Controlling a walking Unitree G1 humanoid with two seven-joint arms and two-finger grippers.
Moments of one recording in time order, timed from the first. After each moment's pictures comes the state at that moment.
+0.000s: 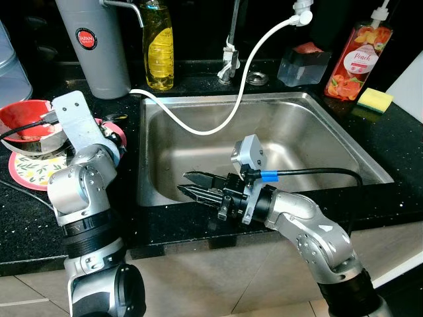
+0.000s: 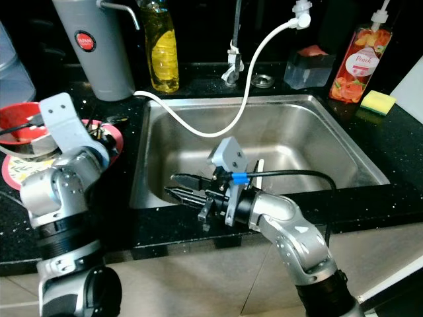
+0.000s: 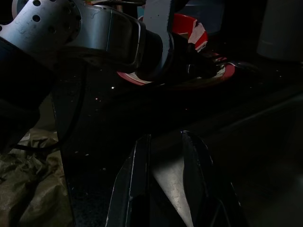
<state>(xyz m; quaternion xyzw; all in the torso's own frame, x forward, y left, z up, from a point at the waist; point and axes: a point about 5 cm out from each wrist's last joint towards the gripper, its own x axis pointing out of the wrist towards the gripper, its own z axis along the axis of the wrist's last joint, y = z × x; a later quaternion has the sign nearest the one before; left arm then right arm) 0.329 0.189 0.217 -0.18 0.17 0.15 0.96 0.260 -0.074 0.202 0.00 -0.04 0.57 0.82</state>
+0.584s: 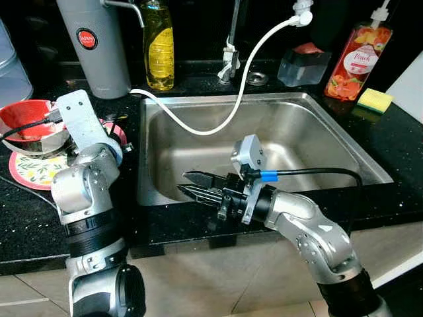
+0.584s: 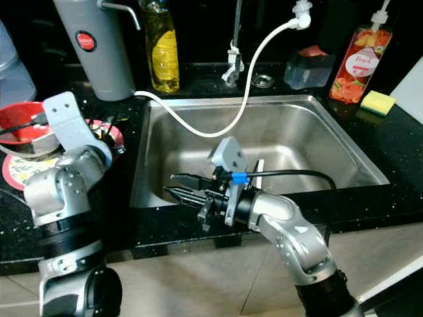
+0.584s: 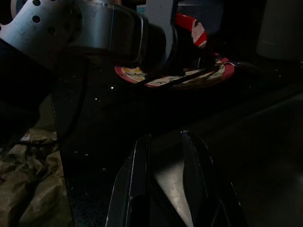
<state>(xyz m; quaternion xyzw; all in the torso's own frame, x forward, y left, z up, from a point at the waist) 0.332 0.191 0.233 -0.12 0.12 0.16 0.97 0.260 -0.073 0.202 0.00 -0.04 0.57 0.82</state>
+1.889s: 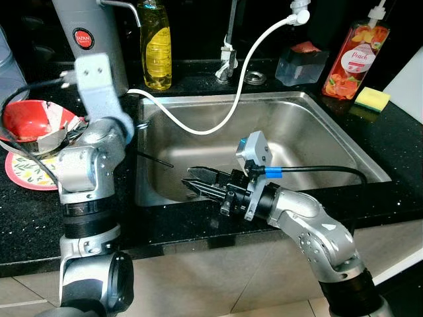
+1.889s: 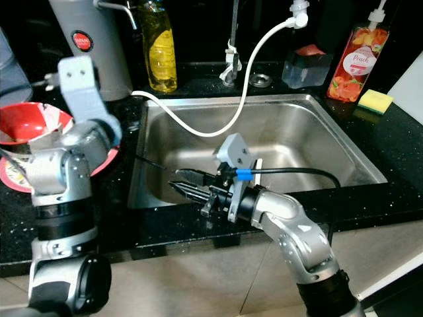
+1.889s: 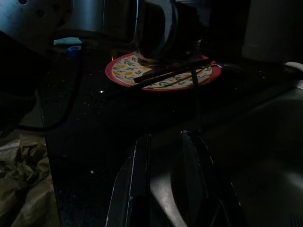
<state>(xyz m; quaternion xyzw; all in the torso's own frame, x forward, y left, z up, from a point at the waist) 0.342 0.179 0.252 -0.10 0.11 0.10 0.98 0.264 -0.079 0.205 0.00 -0.05 0.55 0.83</state>
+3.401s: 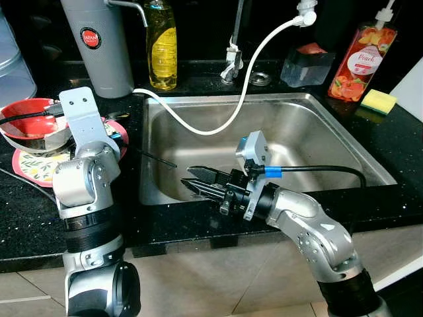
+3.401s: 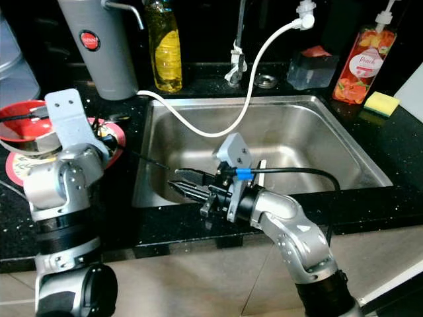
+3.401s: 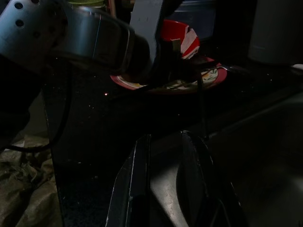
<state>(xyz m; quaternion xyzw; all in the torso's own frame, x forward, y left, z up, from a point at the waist) 0.324 0.192 0.219 -0.08 0.20 0.21 0.95 0.264 -0.078 0.205 0.01 -0.05 0.55 0.83</state>
